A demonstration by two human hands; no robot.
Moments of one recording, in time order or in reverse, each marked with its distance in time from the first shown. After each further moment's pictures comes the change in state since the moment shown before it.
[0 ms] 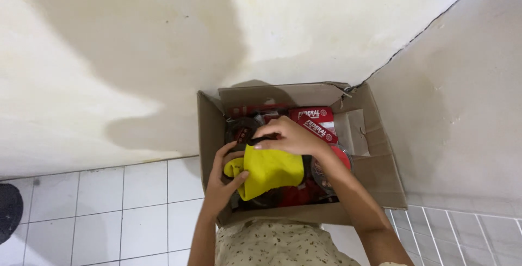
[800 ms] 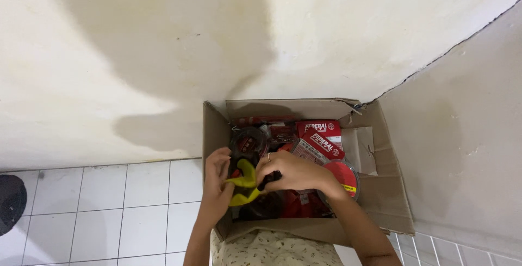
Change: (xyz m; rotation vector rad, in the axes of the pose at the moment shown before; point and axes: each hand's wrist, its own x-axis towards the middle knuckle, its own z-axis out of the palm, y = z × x) left_hand 0.018 -0.006 -0.018 0.055 0.094 0.137; right_hand -0.004 -0.008 0.013 -0.022 -0.214 0.002
